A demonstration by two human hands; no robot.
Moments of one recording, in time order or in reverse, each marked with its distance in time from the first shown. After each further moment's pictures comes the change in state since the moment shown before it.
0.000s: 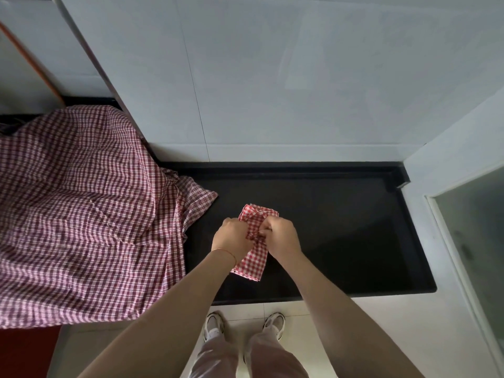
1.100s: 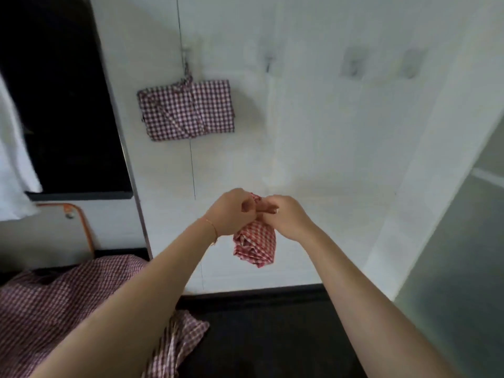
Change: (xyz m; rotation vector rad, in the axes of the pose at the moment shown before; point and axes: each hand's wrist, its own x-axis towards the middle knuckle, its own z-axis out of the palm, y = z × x) left_hand -0.089 0.121 -0.328 -0.128 0.572 0.580; right_hand -0.073 -0.176 -0.318 0.102 0.363 -0.563
